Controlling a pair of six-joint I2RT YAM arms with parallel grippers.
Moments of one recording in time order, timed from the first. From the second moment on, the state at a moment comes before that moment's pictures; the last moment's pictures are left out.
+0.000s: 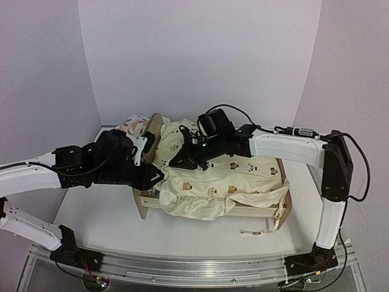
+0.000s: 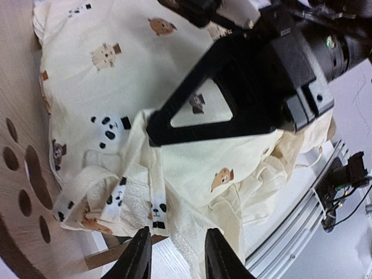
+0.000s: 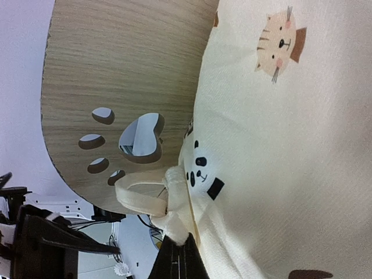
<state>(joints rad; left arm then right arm) -1.06 1.15 0.99 -0.48 -0.14 -0.55 0.88 1.94 1.60 -0.31 -0.49 0.89</state>
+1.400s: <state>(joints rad) -1.07 1.32 1.00 -0.42 -0.28 -0.56 0.94 1.72 1.32 -0.25 -0.49 0.68</state>
